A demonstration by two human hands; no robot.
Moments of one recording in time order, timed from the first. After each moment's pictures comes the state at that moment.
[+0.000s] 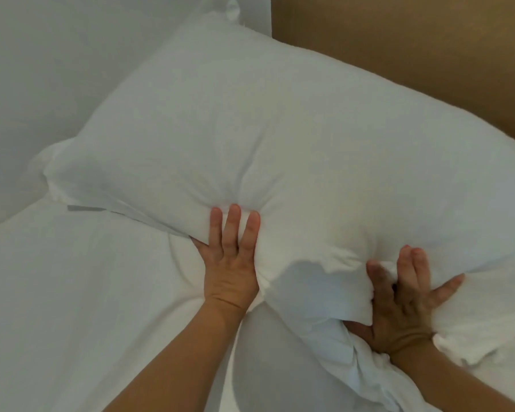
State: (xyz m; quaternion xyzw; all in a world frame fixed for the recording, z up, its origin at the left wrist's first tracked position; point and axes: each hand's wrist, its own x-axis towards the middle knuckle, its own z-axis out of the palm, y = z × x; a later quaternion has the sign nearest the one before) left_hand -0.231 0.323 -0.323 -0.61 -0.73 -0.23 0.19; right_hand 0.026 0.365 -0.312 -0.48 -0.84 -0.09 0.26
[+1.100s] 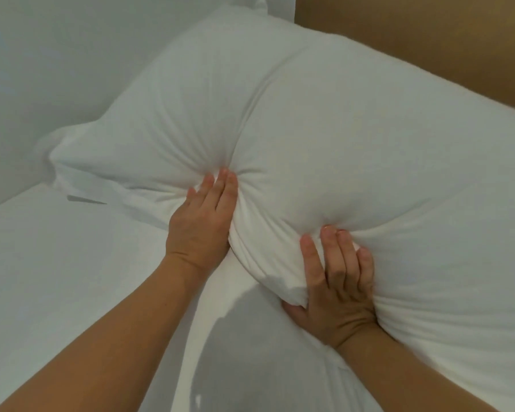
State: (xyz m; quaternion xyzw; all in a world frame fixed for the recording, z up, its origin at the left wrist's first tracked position) left_hand -0.322 0.347 -0.295 -0.65 -0.71 -0.13 0.23; right_hand -0.088 0.356 -0.324 -0.40 -0.85 -0.15 0.30
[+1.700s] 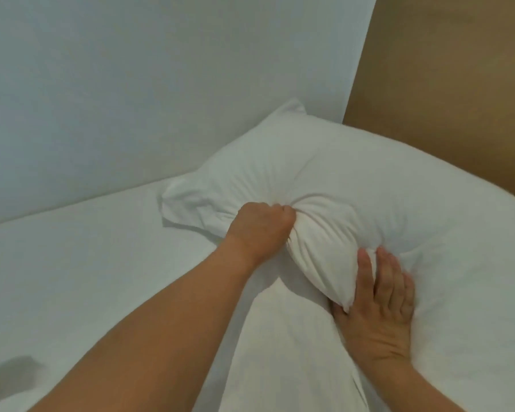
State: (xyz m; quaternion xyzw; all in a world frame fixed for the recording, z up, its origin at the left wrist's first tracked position) left_hand -0.278 0.258 -0.168 -0.68 -0.71 -0.03 0.18; right_hand -0.051 0.289 -0.270 -0.45 -0.83 -0.13 0.29
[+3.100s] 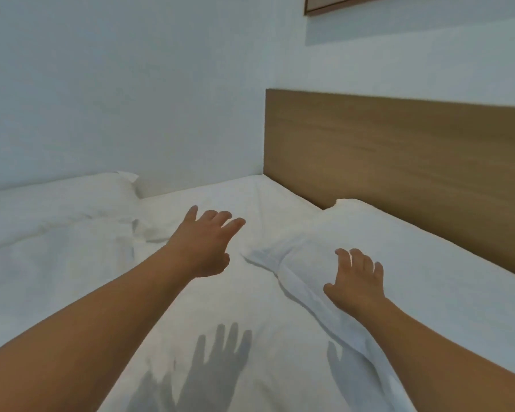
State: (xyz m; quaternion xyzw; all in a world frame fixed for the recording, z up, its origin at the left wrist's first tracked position) left_hand 0.092 -0.079 -0.016 -0.62 -0.76 0.07 0.16; right_hand 0.336 0.066 -0.107 -0.55 -0.83 0.03 0.07
